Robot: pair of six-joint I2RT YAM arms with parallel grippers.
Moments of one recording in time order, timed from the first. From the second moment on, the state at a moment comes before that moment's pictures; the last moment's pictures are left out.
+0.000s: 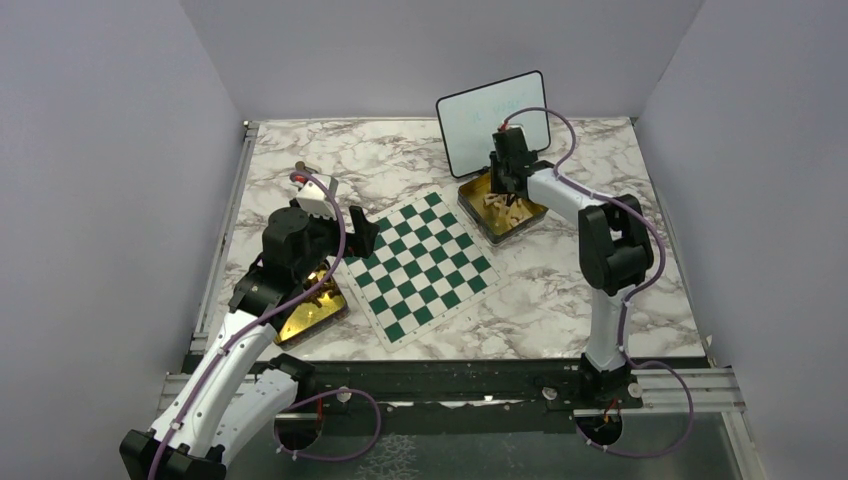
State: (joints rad) left arm -0.39 0.77 0.76 -0.28 0.05 -0.24; right arm 0.36 2.03 1.49 -0.25 0.27 0.21
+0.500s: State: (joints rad) left arm -0.40 0.78 0.76 -0.28 0.05 -0.24; right arm 0.36 2.06 1.51 -0.26 0.27 0.20
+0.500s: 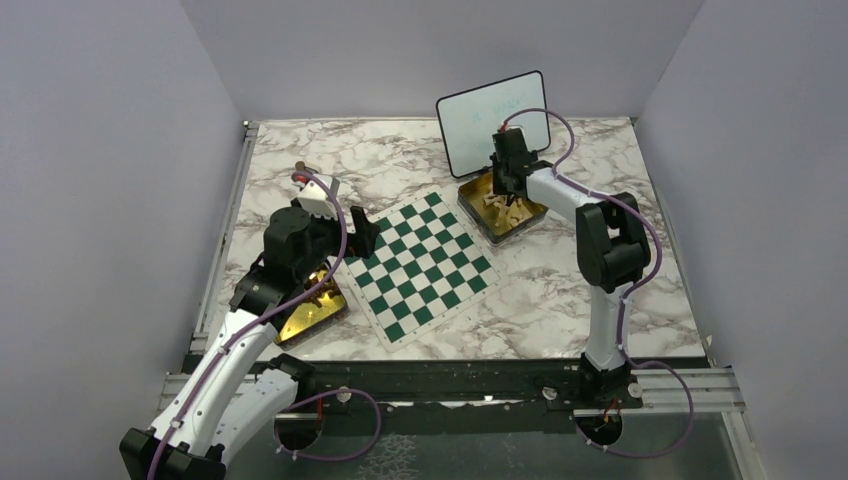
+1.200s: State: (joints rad) left arm -0.40 0.79 0.76 -0.28 0.04 -0.24; right arm 0.36 1.97 1.54 -0.34 0.27 0.17
